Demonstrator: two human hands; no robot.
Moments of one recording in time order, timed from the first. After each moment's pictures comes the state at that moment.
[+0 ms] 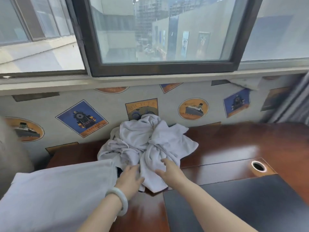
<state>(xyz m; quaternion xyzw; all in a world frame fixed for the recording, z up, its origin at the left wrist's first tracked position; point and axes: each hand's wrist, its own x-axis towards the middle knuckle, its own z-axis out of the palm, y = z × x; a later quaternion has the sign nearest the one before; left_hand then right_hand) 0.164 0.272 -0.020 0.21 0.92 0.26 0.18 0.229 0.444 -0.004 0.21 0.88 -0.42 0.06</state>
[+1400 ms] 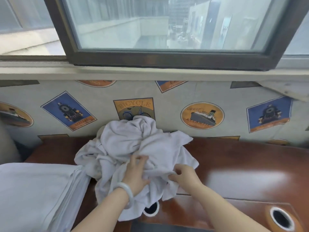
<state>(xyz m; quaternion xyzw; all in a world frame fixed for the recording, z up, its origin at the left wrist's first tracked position) 0.093 0.447 -0.083 0.17 0.93 0.32 0.09 0.150 0.654 -0.062 0.14 0.88 -0.44 0.09</state>
